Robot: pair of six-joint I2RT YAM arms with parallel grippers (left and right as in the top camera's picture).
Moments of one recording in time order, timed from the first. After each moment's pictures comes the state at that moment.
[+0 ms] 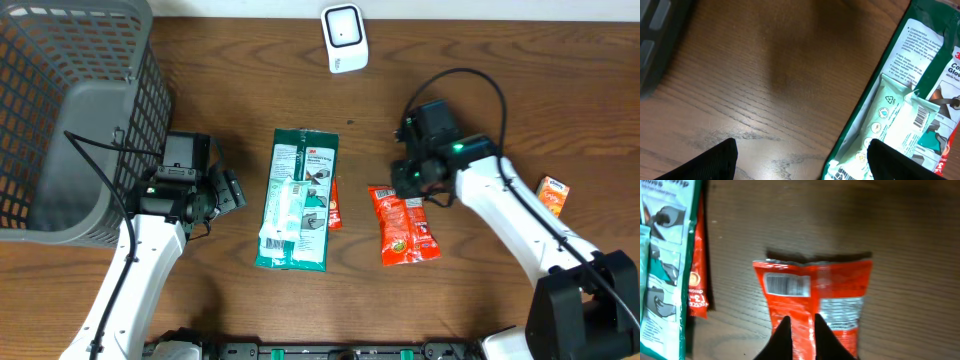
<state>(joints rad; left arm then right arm) -0.11 1.27 0.90 -0.83 -0.04 -0.49 0.34 1.63 1.13 -0.80 -0.12 0.22</state>
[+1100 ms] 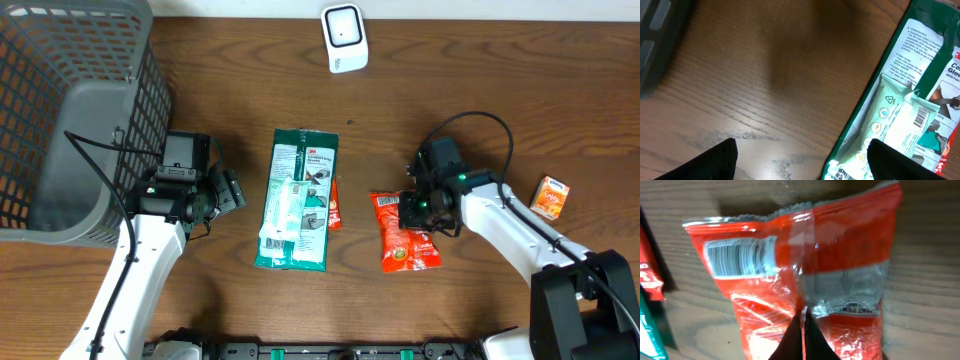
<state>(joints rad) -0.11 1.27 0.90 -0.83 -0.04 -0.49 0.30 1.60 0.87 -0.68 -0.22 0.34</state>
